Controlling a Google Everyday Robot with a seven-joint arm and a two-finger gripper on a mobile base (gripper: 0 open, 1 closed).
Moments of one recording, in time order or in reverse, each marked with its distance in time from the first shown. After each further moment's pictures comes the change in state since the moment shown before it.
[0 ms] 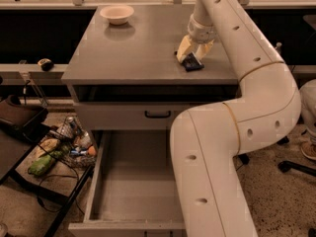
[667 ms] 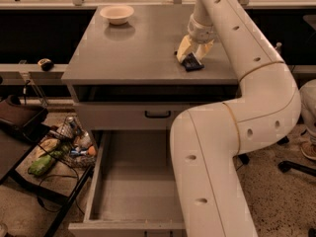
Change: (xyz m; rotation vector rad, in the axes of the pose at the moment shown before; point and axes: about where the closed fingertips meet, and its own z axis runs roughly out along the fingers) arm 0.000 0.000 0.000 0.000 0.000 0.000
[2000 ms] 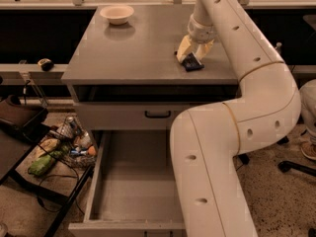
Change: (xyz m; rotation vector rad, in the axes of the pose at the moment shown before) arm 0.000 0.000 0.000 0.000 0.000 0.000
